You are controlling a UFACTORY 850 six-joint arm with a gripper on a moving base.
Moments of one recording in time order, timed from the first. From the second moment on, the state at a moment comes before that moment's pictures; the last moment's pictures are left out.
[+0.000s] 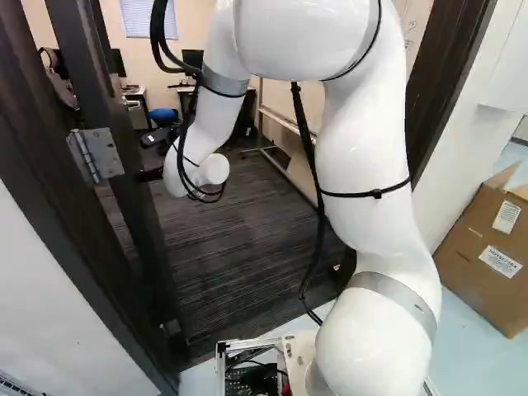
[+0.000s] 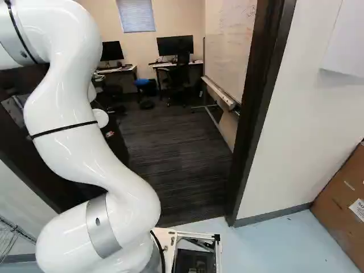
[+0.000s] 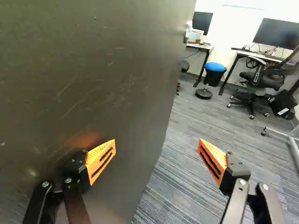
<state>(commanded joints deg) 37.1 -25.4 -52.3 -9.6 45.9 0.0</state>
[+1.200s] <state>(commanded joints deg) 31.3 -18.6 -43.8 -9.6 45.9 0.0</state>
